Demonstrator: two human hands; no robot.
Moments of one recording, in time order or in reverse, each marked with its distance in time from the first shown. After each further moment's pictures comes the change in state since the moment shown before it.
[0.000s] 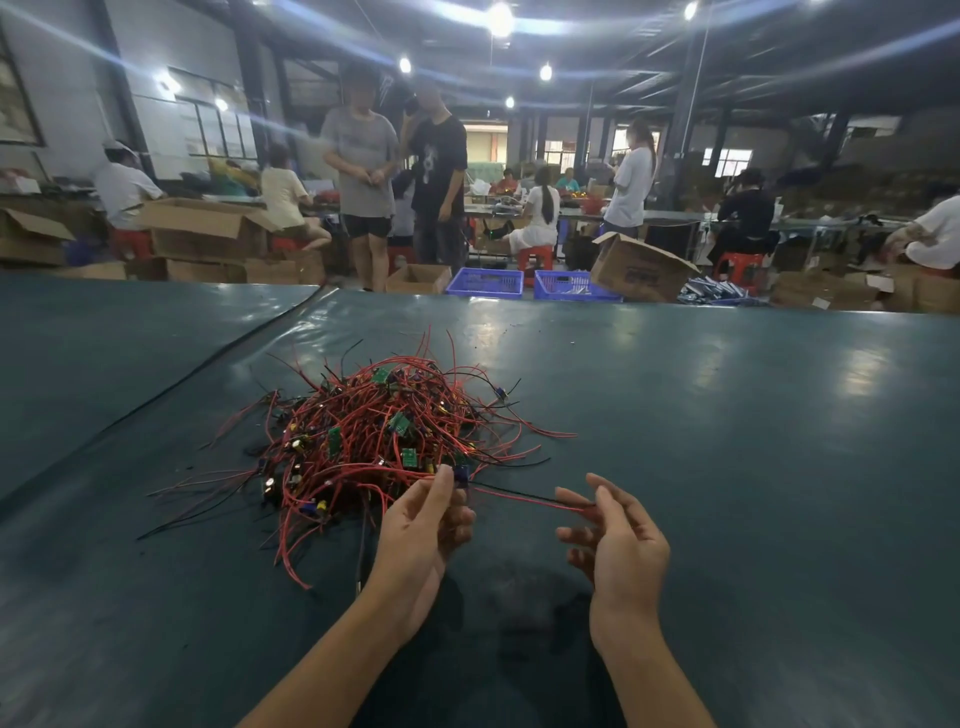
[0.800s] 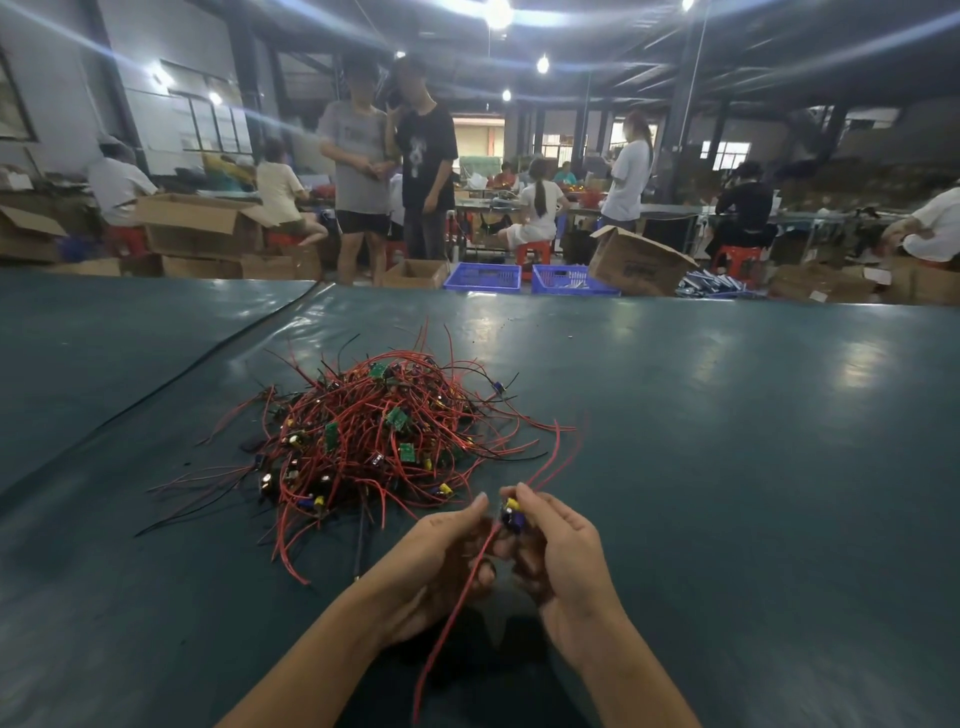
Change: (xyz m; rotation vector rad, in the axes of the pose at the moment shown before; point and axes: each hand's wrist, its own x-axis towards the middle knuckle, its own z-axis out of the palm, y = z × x) left_hand -0.009 0.004 -0.005 0.240 -0.428 -0.369; right_hand -0.027 -0.005 0.026 -0.057 -0.314 0.294
